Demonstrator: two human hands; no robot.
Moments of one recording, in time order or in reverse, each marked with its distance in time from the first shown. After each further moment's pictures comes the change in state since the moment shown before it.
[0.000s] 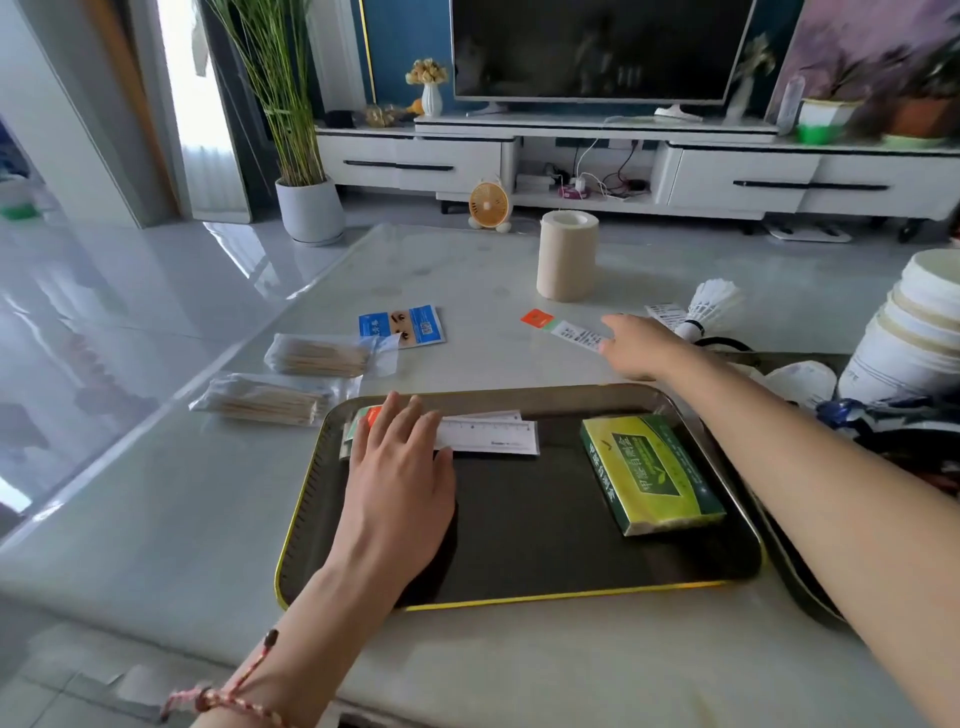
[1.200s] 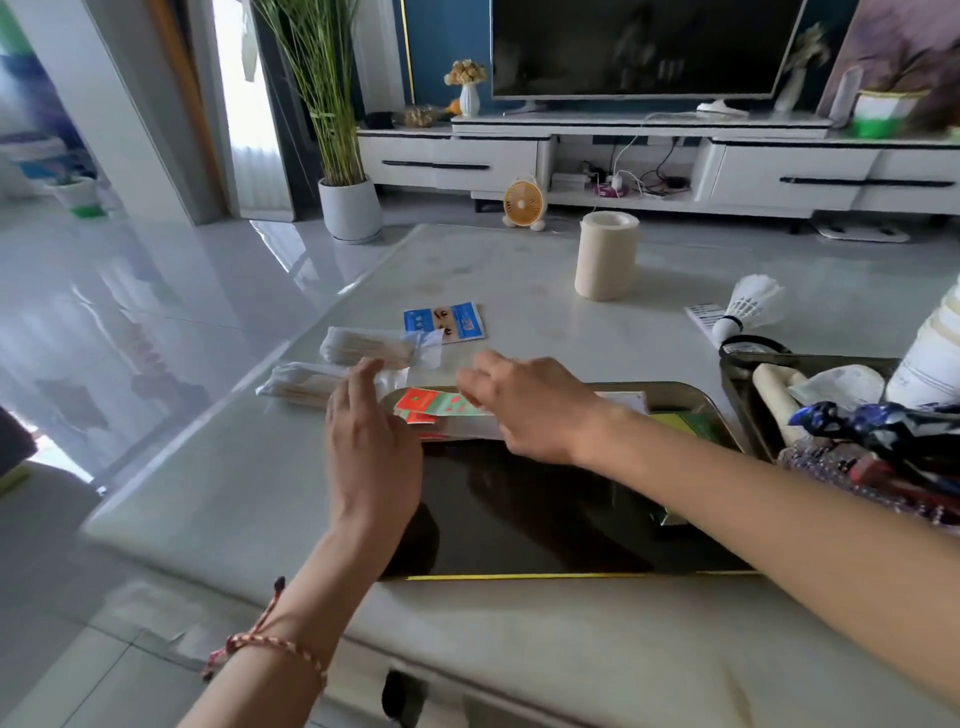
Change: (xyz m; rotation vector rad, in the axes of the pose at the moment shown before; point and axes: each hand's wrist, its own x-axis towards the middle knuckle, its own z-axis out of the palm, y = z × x) left_hand 0.005 -0.014 -0.036 -0.250 0.331 -0.328; right_hand -0.097 -0.121 0.018 -0.222 0.193 -0.858
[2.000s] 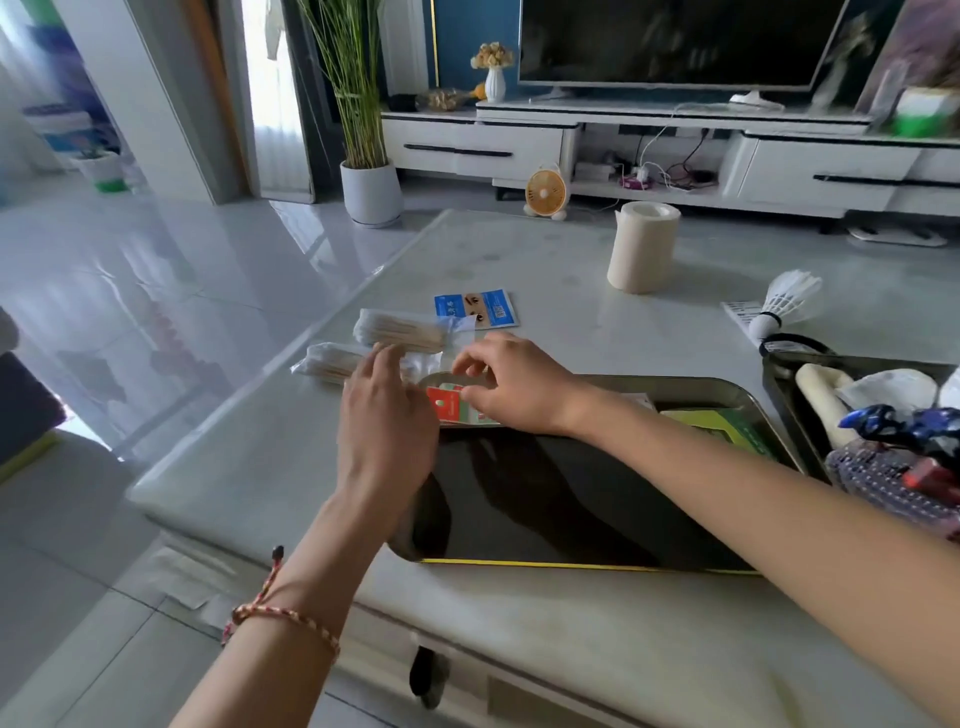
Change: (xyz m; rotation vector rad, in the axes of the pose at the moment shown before) left_hand 0.020 -0.016 -0.017 0.139 -0.141 -0.056; right_hand 0.041 -0.019 0.013 0.583 -0.034 0.210
